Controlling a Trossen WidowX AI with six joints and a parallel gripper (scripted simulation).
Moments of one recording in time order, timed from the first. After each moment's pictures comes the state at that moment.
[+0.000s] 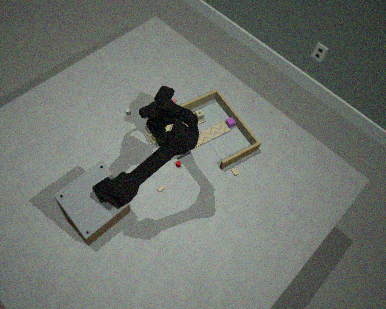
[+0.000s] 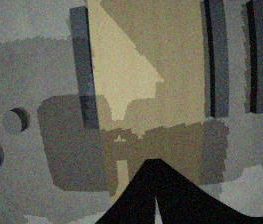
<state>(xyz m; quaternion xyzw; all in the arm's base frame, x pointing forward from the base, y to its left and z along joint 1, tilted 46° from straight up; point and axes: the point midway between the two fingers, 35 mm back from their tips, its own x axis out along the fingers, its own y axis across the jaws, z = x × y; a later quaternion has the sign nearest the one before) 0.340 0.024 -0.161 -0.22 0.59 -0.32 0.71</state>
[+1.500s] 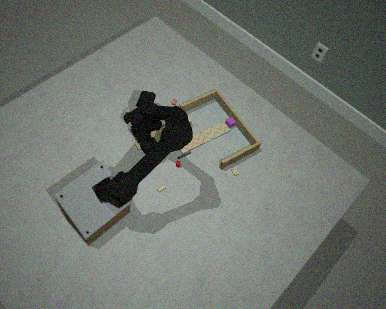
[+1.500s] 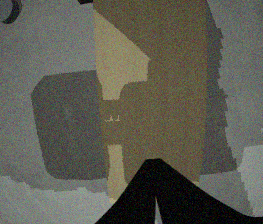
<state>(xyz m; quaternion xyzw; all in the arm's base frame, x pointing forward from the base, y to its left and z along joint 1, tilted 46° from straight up) 0.274 0.031 -0.175 -0.22 0.59 -0.32 0.71</state>
